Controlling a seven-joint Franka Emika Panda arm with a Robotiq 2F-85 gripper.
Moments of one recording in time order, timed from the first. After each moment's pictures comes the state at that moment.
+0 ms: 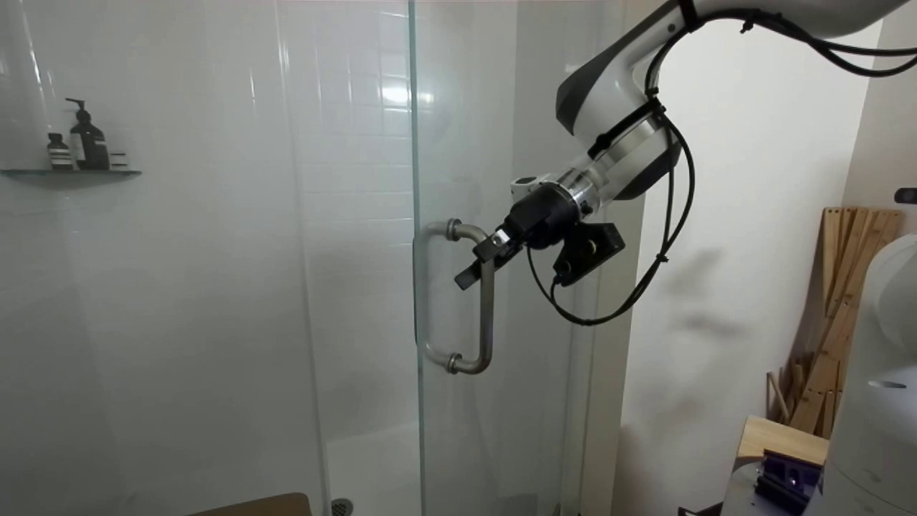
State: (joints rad) arm -0.02 -0.41 -0.02 -2.67 1.32 1.95 -1.45
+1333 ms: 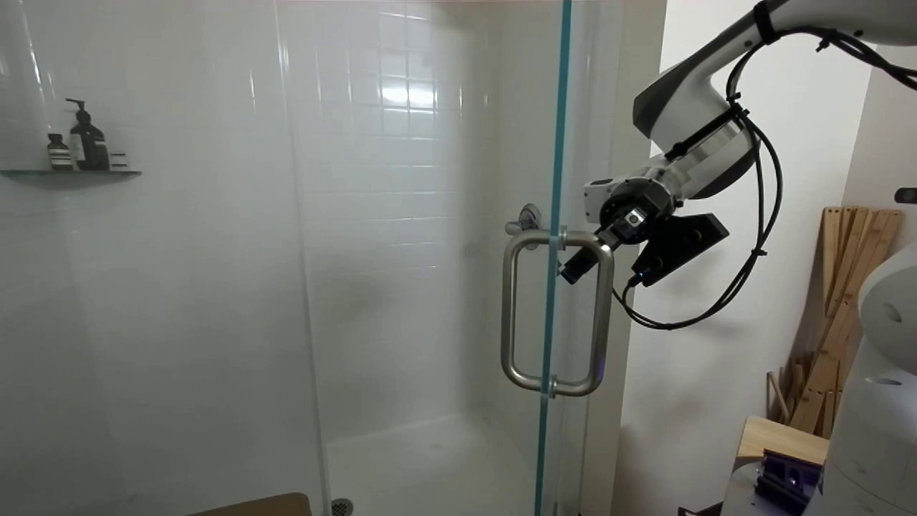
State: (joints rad) arm -0.23 -0.57 -0.24 -2.78 0.96 1.49 -1.45
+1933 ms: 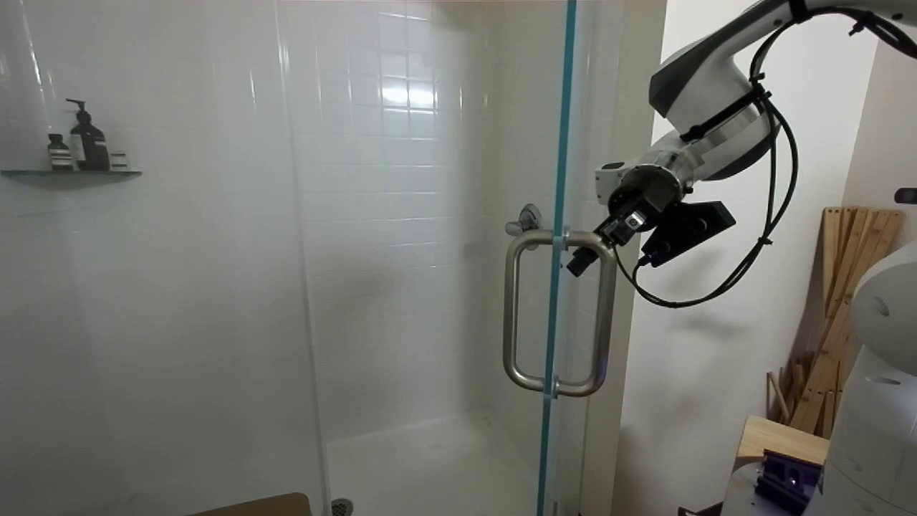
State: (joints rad) arm -0.29 -0.66 -0.21 -2.78 0.88 1.59 -1.42
